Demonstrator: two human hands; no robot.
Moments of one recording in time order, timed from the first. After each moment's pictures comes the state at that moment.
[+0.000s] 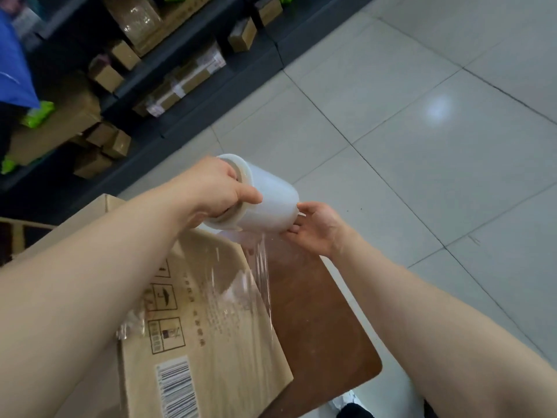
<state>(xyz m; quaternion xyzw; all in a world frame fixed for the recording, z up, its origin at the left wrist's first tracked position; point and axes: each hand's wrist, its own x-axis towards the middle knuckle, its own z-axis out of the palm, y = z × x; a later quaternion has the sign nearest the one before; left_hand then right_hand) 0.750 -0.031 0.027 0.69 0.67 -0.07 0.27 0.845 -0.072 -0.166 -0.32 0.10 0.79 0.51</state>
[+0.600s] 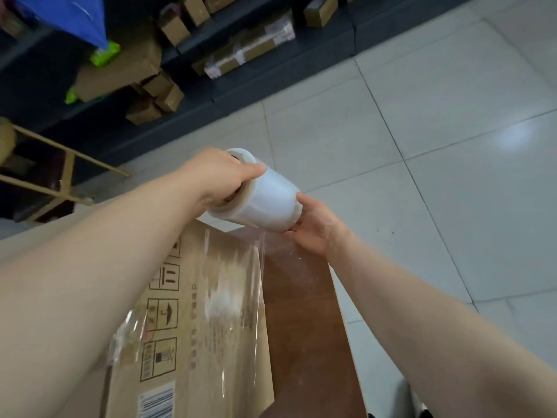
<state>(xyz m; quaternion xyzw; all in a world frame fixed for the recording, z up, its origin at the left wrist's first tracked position) 0.733 0.025 0.028 0.55 0.78 0.01 0.30 0.826 0.007 -0.165 -0.34 0.00 0.85 0.40</state>
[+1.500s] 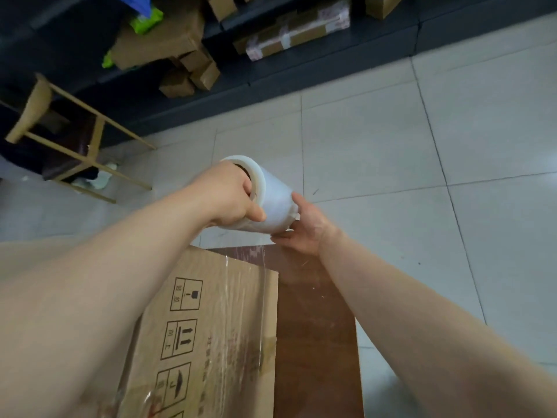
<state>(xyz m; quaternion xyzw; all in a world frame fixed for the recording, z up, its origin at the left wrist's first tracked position) 0.684 0.081 0.023 0.58 0.77 -0.15 0.21 0.762 0.098 -0.177 -0.39 -0.05 0.87 0.29</state>
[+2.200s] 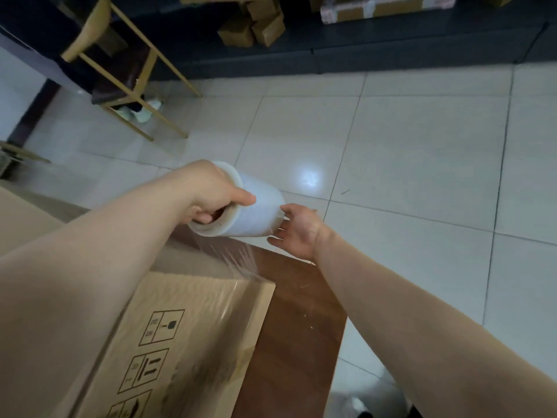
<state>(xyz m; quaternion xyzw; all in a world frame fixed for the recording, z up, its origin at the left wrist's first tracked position) 0.649 0.124 0.020 0.30 0.91 -0.04 0.30 0.725 0.150 -0.175 -0.38 -0.12 0.91 0.10</state>
